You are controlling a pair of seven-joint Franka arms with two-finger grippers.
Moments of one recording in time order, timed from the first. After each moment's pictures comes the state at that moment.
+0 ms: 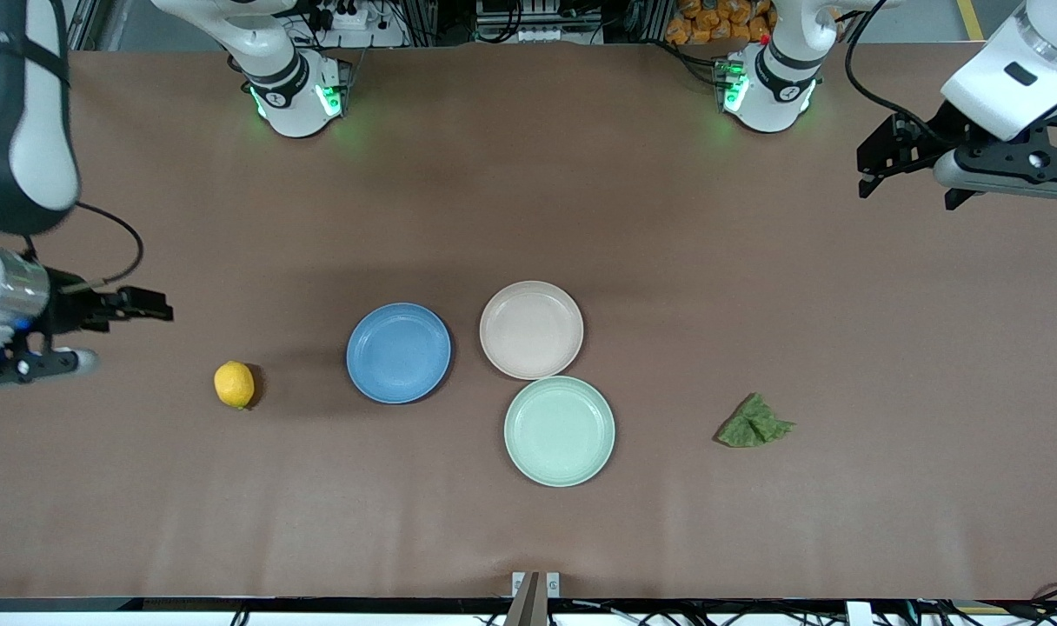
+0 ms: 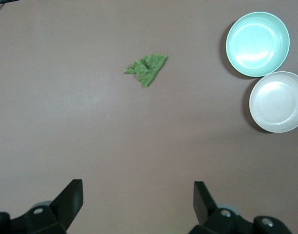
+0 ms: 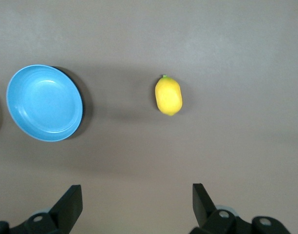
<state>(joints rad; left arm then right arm) -0.15 -0.06 -0.07 -1.54 0.01 1.54 -0.04 0.03 0.30 -0.09 -1.41 0.08 1.53 -0.17</state>
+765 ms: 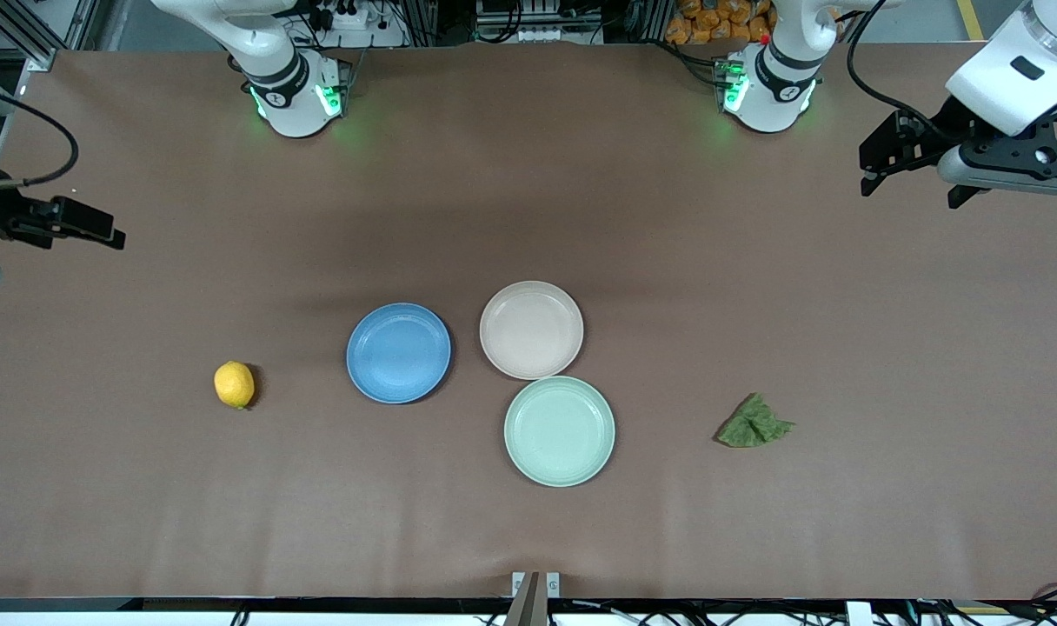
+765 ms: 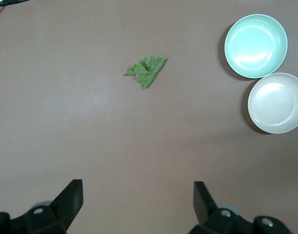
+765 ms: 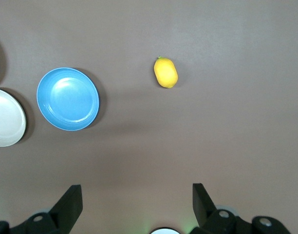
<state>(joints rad) -0.15 -0.05 -0.08 -1.52 0.01 1.54 -0.04 0.04 0.13 -0.08 -1.37 0.08 1.38 0.03</state>
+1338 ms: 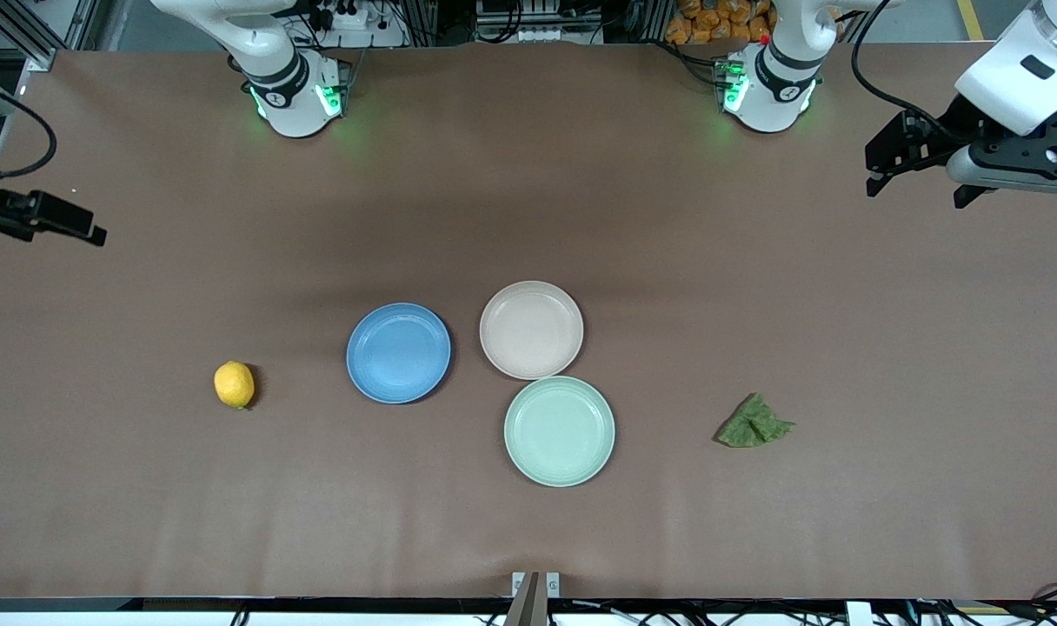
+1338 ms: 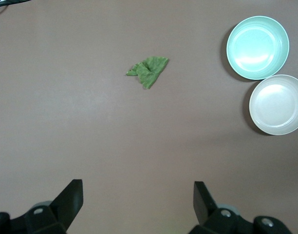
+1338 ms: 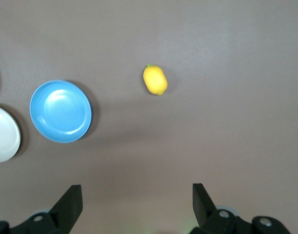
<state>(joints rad) -0.15 -0.05 -0.07 -1.52 0.01 1.54 -0.04 0.05 0.10 -0.14 -1.45 0.08 1.47 0.04</state>
